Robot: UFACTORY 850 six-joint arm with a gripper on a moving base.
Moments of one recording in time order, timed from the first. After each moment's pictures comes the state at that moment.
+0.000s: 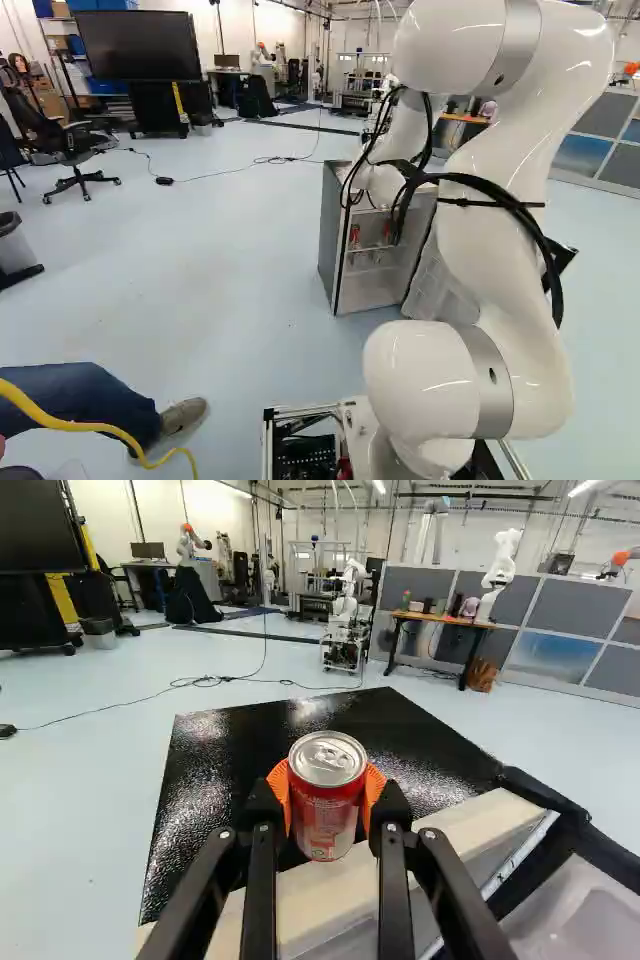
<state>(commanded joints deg) -10.6 -26.8 -53.9 10.1 51.9 -7.8</state>
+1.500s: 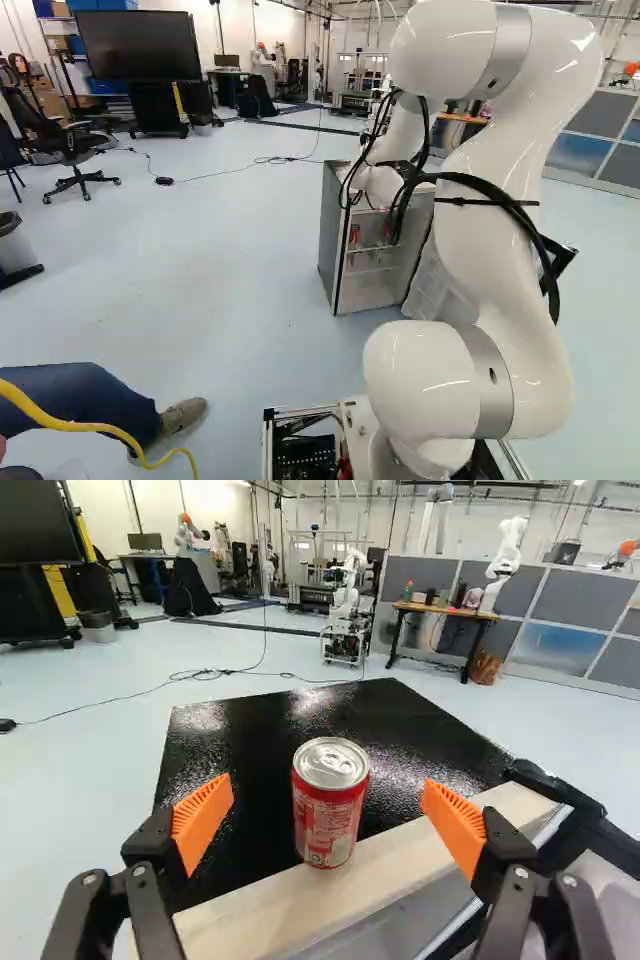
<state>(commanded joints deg) -10.5 -26.9 -53.8 10.2 51.4 -7.8</state>
